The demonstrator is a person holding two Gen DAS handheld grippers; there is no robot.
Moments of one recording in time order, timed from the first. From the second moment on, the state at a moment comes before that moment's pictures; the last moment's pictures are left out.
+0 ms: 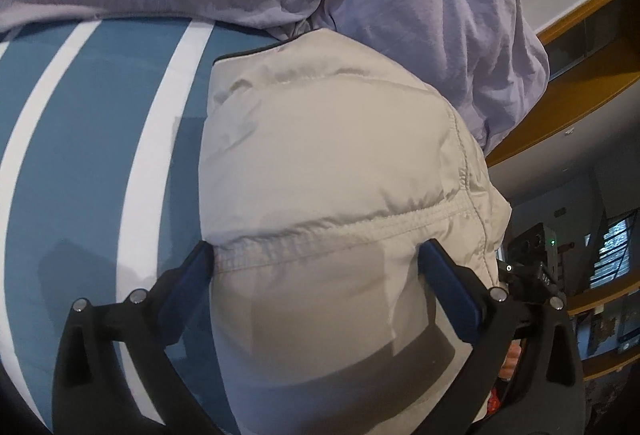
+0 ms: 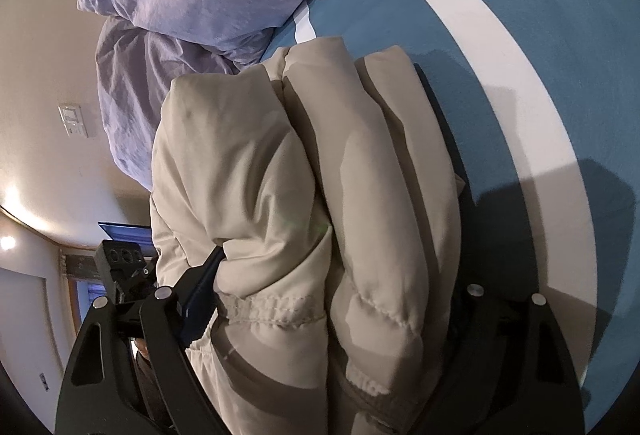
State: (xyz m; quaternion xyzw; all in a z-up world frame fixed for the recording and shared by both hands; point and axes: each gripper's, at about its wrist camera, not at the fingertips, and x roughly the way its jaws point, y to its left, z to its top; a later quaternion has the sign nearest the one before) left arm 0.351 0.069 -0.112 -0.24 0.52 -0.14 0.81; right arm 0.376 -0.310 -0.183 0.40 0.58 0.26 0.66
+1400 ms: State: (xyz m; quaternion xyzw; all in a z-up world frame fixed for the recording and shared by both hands) left arm 0.393 0.173 -0.087 -0.30 0.48 -0.09 0.82; right arm 0.440 -0.204 -0.149 0.38 0.56 0.27 0.68
